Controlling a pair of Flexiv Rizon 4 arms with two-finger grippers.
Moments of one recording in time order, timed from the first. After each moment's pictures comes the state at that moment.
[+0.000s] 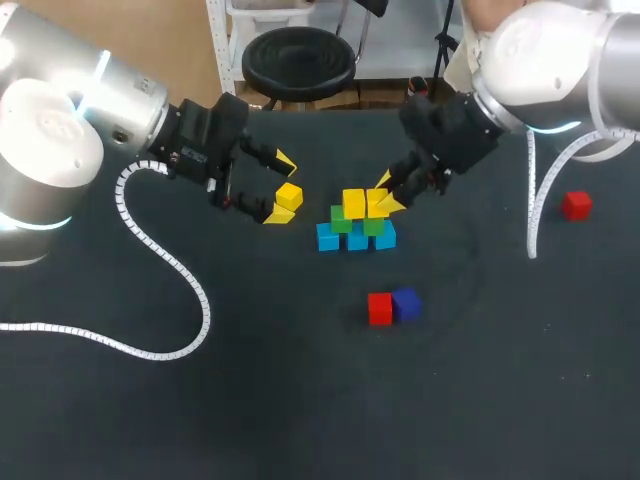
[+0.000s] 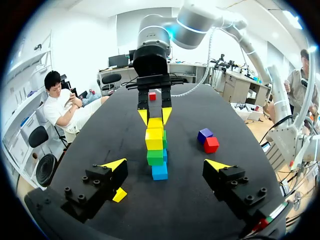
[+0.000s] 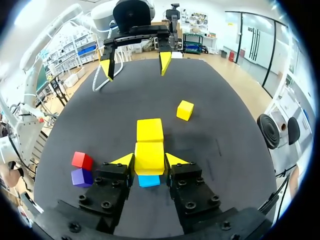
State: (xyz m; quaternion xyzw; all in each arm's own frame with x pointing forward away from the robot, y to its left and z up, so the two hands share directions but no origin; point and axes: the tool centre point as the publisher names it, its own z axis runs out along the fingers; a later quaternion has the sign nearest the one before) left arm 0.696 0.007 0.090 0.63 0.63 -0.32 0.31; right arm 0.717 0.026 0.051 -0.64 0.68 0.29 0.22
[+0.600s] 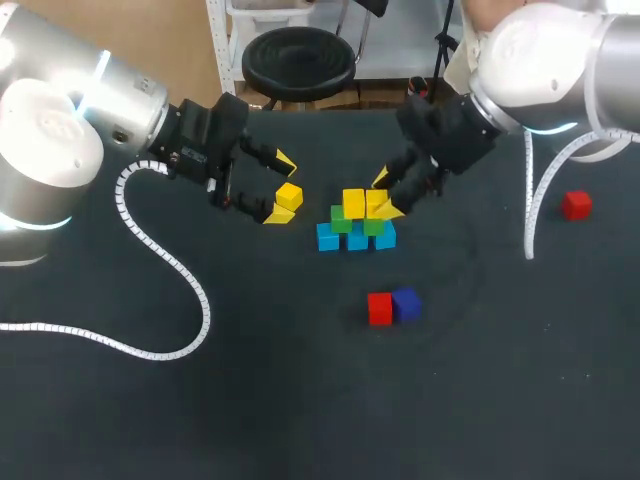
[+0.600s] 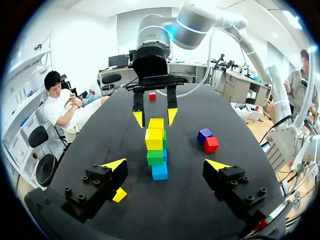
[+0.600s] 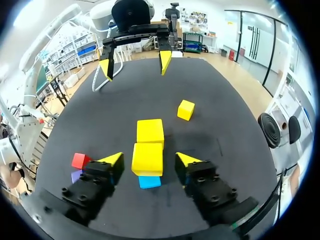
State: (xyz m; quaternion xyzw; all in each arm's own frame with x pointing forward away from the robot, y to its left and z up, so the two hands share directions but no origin) left arm 0.696 0.007 0.090 0.63 0.63 -0.32 0.31; right arm 0.717 0.028 0.050 -0.64 0.68 0.29 0.22
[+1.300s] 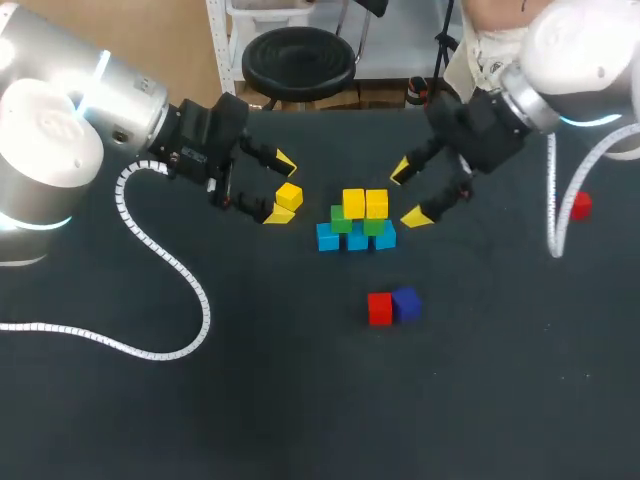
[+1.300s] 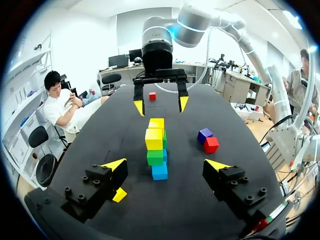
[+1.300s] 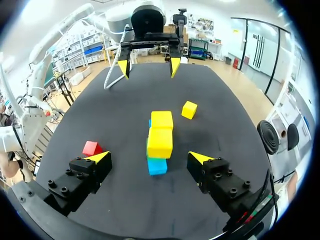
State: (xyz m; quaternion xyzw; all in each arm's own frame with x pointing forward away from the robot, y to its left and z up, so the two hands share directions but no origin) left arm 0.696 0.007 0.090 0.63 0.63 -0.32 0.31; right arm 0.703 -0.006 0.064 -0.66 0.65 0.30 0.24
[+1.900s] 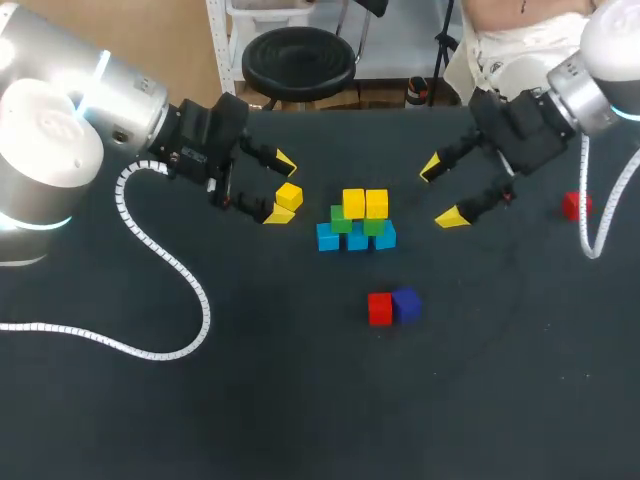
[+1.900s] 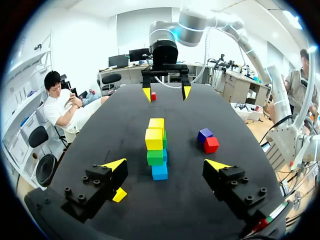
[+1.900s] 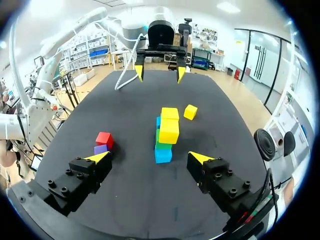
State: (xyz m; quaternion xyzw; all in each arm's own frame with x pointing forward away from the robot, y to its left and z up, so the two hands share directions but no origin) left arm 0.696 0.007 0.090 0.63 0.63 -0.32 0.31; right arm 0.691 -0.042 0.079 -0.67 0.62 0.31 0.27
